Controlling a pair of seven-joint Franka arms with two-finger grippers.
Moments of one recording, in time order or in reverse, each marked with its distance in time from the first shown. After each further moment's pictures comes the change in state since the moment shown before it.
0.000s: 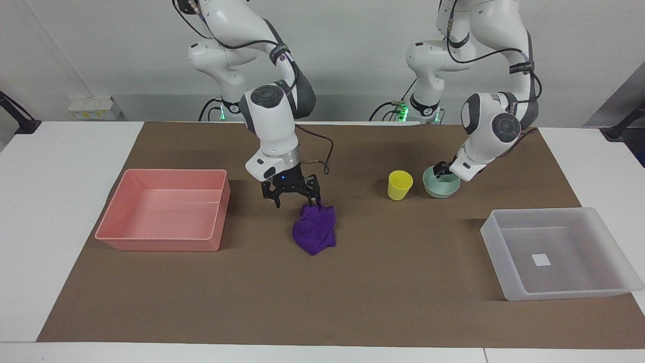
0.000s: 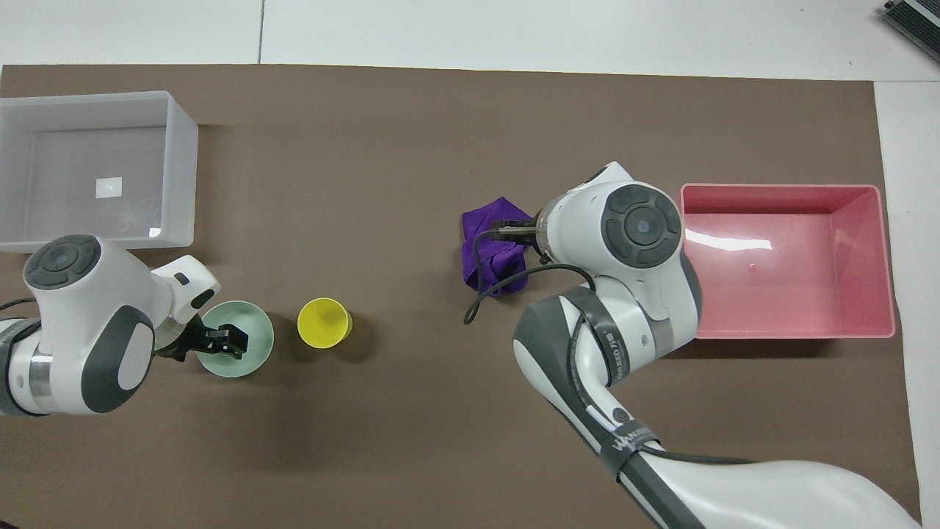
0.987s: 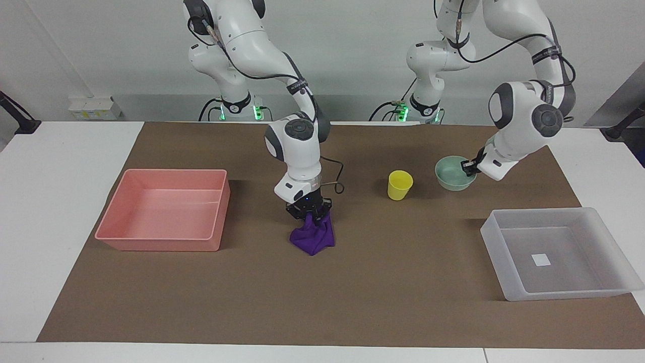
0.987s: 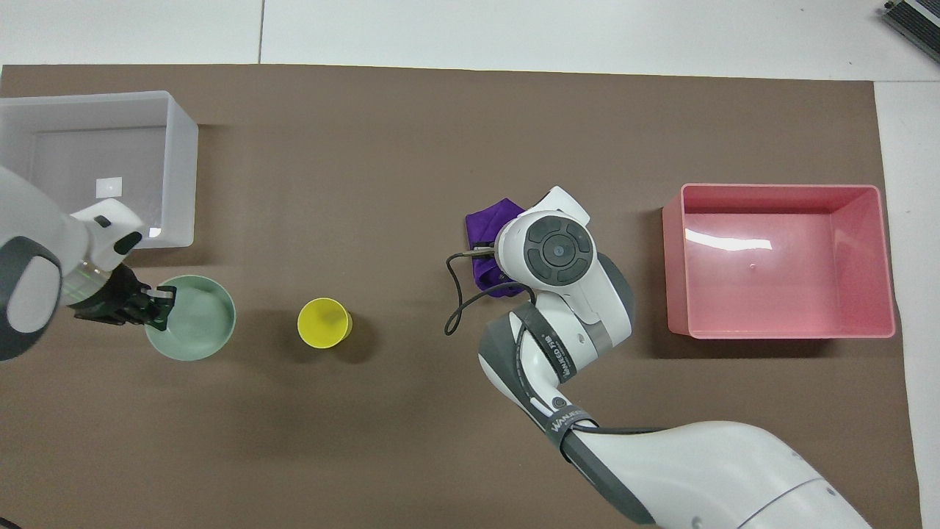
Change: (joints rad) left arm 0.088 0.031 0.009 0.357 0.000 -0.329 -0.001; right arm 0.053 0.114 -0.009 0.015 -0.115 0.053 0.082
